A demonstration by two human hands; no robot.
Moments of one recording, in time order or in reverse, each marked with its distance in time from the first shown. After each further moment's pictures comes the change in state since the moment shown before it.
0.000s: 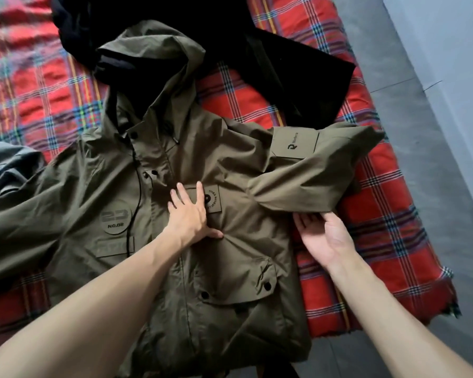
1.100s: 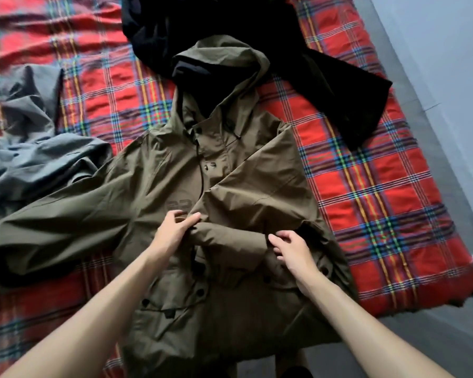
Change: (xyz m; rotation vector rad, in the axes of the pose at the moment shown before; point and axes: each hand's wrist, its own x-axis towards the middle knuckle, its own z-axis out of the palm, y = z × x) left_hand -0.077 -0.182 0.009 -1.297 0.005 -0.236; right_hand -0.073 0.183 0.038 -1.296 0.069 -0.197
